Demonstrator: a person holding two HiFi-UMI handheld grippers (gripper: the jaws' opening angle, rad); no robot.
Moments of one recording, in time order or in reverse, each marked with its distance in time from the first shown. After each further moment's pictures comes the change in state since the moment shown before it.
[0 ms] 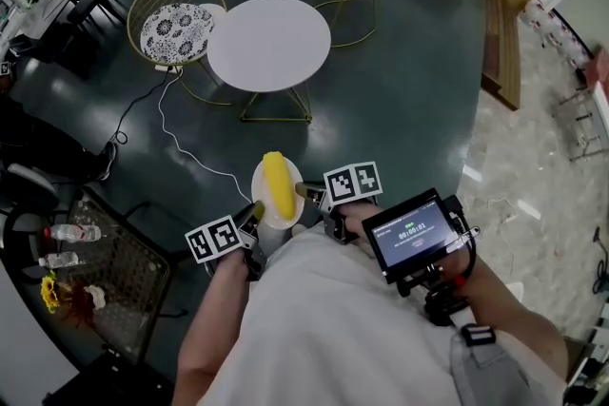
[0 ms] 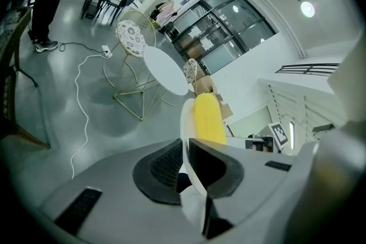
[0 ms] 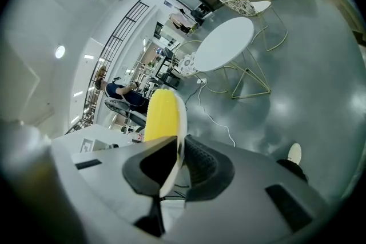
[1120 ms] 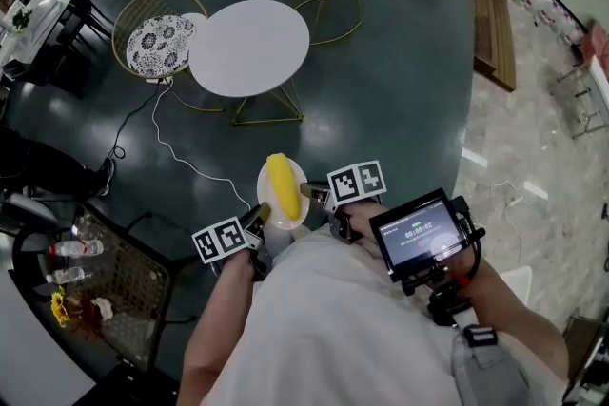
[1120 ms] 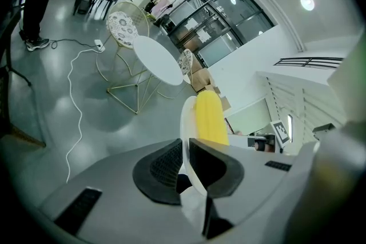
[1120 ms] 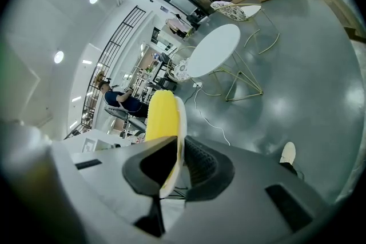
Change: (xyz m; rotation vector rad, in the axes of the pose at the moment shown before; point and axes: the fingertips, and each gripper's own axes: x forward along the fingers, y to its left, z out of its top) left arm 0.034 -0.012 -0.021 0.027 0.068 -0.019; right arm -0.026 -0.031 -0.002 0.031 -0.041 -0.017
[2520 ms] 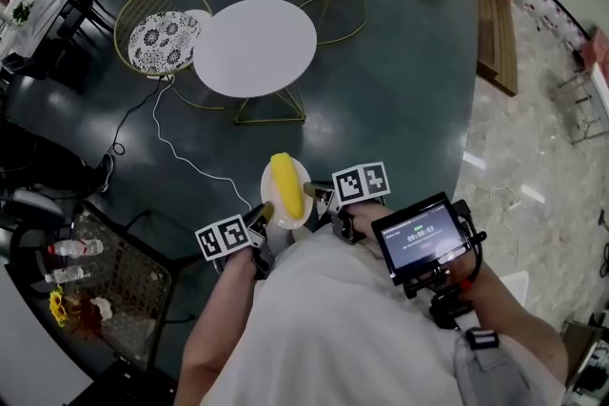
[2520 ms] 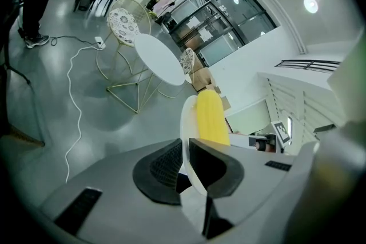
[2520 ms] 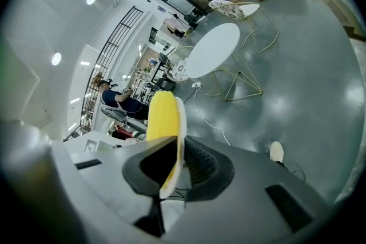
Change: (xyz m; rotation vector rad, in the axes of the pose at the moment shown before) left arm 0.028 -0.009 0.033 -0.033 0.024 0.012; right arm 0.000 -0.011 0.044 0.034 0.019 -0.001
